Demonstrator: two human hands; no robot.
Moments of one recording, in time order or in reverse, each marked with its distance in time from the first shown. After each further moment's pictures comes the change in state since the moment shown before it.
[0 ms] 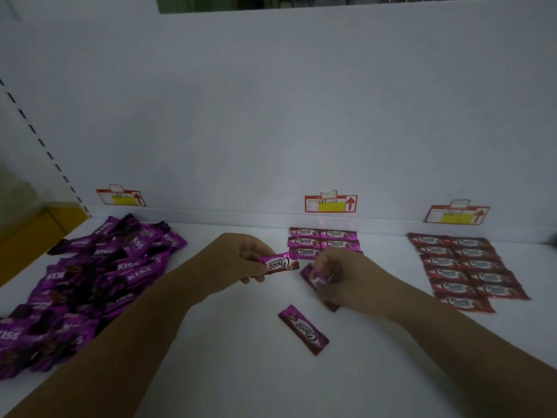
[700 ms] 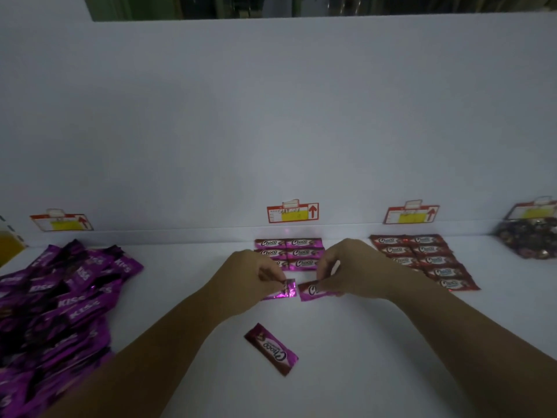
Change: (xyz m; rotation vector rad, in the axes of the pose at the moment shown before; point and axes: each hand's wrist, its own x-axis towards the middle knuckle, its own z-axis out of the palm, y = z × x) left_hand 0.034 0.019 0.062 0.356 0.016 0.240; right_hand -0.003 0.014 -0.050 -0.200 0.056 0.082
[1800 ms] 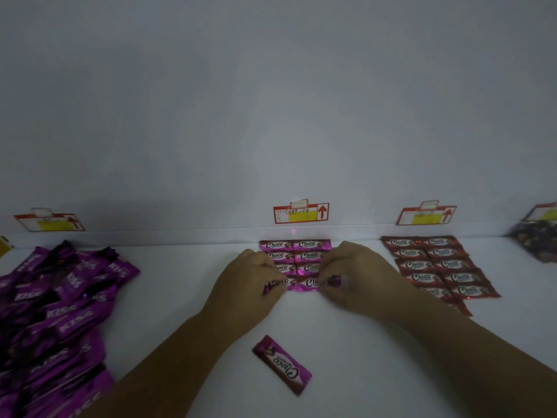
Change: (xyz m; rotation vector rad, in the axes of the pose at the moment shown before) left_hand 0.000 -0.027 0.016 0.245 0.204 0.180; right_hand 0.014 0.028 0.023 -0.320 0.299 -0.436
